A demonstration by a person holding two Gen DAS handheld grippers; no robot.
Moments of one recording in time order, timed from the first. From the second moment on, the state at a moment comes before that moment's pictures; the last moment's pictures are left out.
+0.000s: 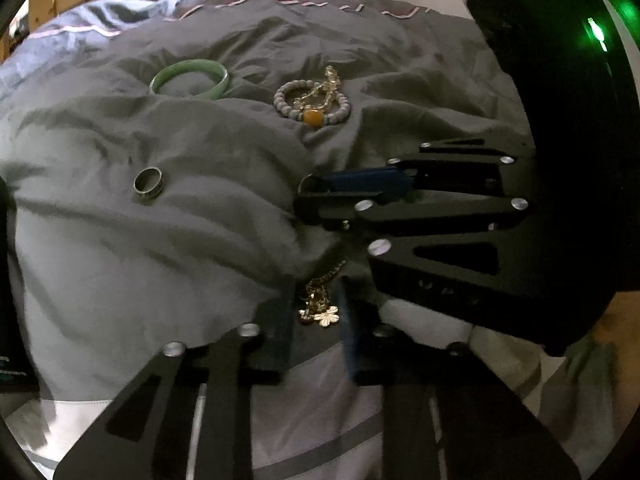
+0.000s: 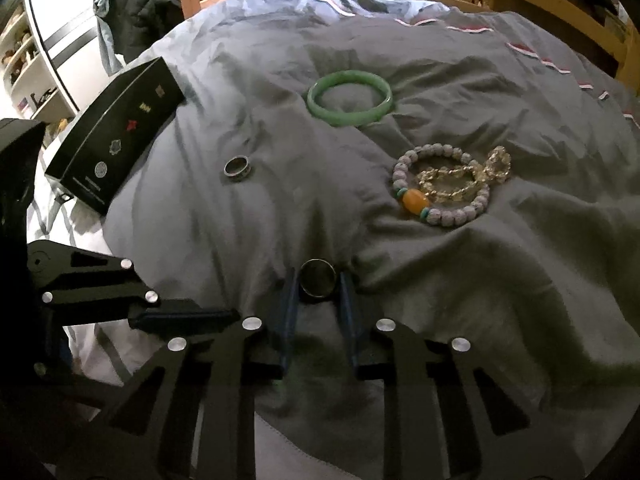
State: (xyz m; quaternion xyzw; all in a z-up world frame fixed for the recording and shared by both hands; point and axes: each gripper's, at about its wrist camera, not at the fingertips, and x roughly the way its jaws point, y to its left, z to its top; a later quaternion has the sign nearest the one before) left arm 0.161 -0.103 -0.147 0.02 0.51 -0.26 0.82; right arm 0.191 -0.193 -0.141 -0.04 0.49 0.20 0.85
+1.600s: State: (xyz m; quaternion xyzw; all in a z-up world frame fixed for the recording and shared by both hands) left arm 0.155 -0.092 -0.134 0.01 0.51 -0.28 0.82; right arm 0.200 -0.217 -0.124 0.02 0.46 0.18 0.87
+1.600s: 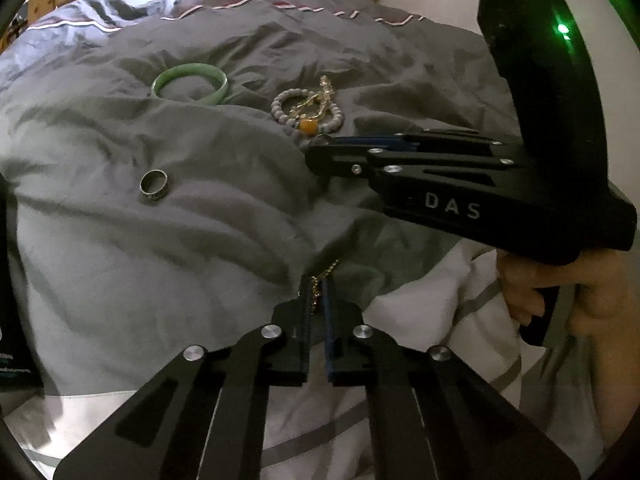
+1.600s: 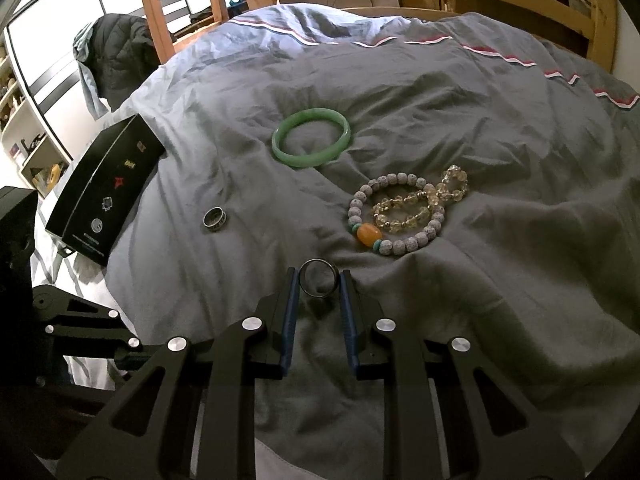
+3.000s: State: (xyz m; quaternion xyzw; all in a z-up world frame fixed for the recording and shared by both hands) left arm 0.152 -0.100 -0.136 0.03 0.51 -0.27 0.82; right arm 0.197 -0.211 -0.120 0.02 0.46 0.18 0.87
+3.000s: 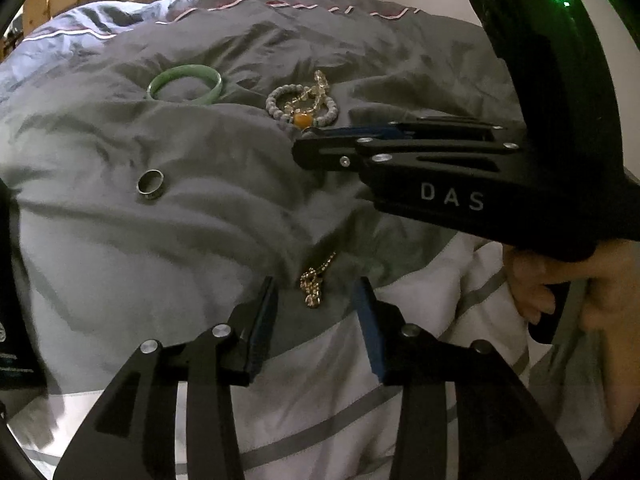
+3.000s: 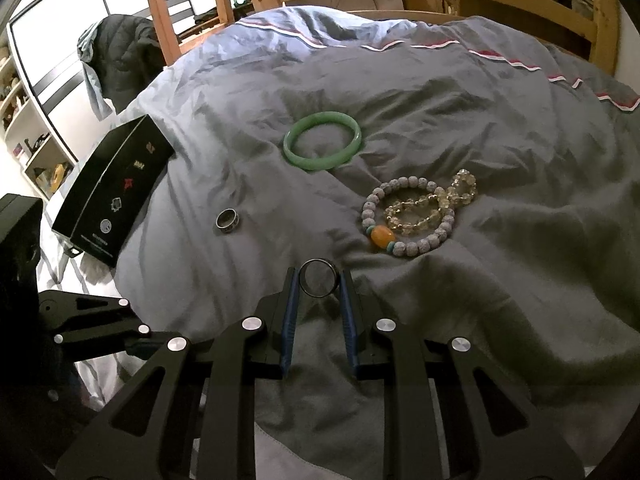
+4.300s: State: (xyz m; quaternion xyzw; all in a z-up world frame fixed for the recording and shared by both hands) left arm 0.129 -0.031 -0.040 -0.03 0.43 -0.21 0.88; right arm 0.162 -0.198 -0.066 0.01 0.43 0.19 0.88
